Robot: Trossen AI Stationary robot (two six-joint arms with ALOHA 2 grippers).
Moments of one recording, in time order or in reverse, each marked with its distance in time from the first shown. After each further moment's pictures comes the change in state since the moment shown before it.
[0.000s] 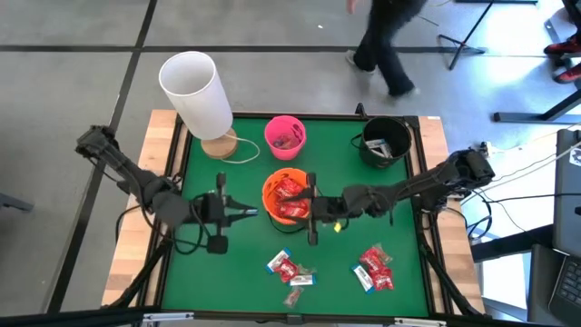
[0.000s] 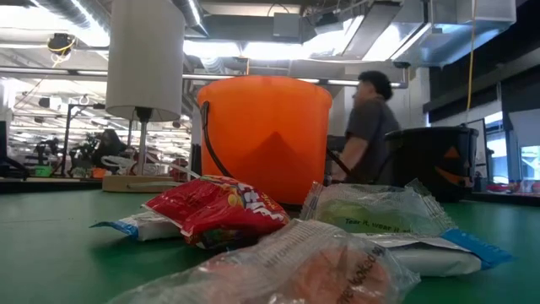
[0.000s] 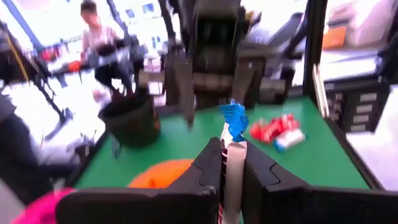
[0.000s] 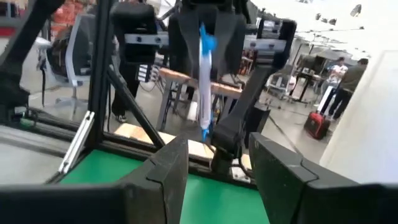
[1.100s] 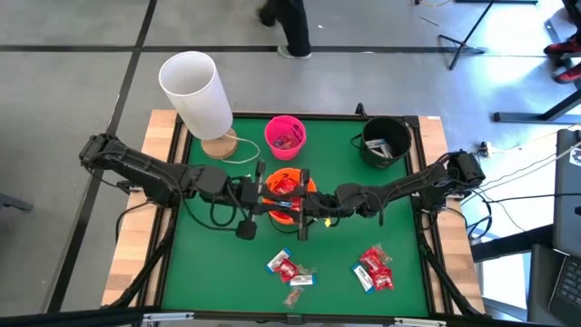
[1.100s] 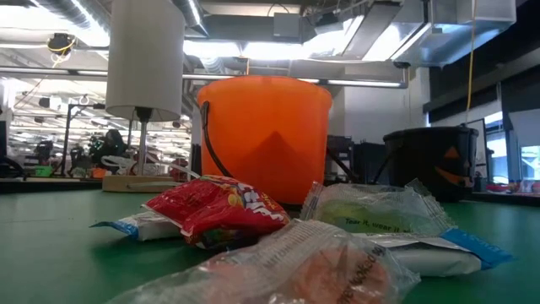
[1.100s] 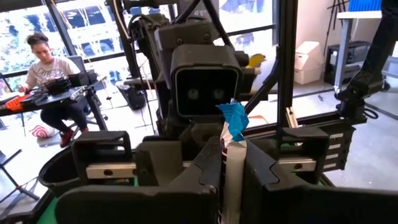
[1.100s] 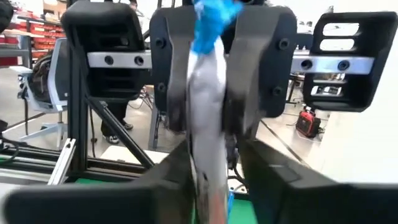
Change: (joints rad) left arm 0.335 0.160 0.000 0.370 0.535 0.129; right arm -0.034 0.086 0.058 0.095 0.037 0.067
